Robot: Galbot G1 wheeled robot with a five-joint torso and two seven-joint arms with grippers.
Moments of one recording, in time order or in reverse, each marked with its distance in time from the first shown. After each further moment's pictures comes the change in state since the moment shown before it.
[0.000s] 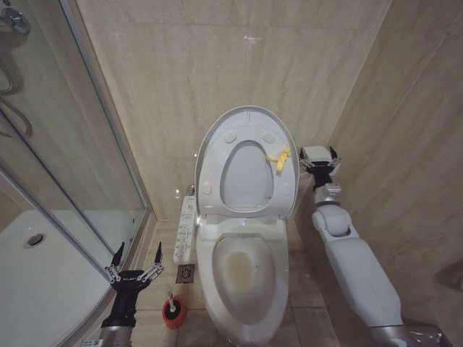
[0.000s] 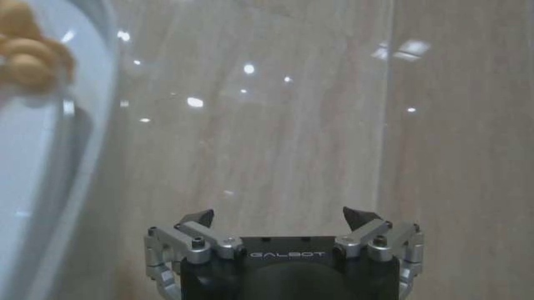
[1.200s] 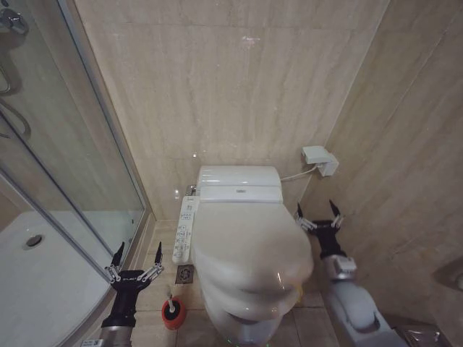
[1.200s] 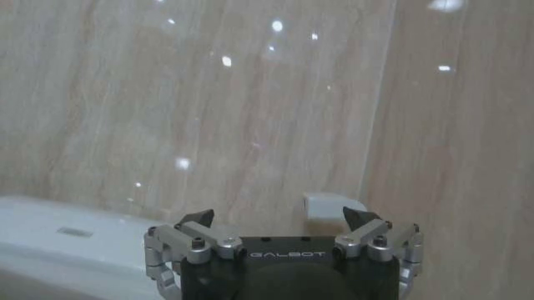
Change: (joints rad) left arm 0.000 0.000 0.000 0.000 0.000 0.000 0.000; right arm -0.678 0.005 0.094 0.415 -0.043 0.077 0.040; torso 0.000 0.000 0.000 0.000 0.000
